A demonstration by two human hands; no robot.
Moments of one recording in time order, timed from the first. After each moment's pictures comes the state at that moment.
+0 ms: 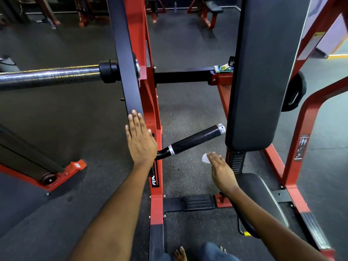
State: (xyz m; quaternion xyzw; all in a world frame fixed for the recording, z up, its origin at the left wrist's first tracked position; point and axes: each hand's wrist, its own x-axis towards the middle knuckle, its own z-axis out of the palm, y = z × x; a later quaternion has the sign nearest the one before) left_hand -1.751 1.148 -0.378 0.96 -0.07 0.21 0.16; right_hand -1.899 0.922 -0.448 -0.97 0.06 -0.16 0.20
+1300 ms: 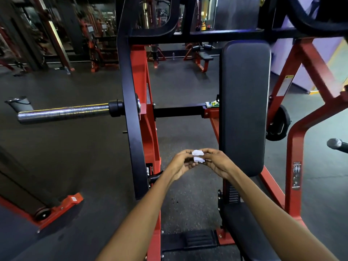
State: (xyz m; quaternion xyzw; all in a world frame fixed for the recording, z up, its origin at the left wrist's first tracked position) left_hand -1.803 1.045 -0.306 0.58 -0.01 -0.34 0.74; right_hand -1.868 0.914 -0.287 -0.60 0.19 0.00 0.78
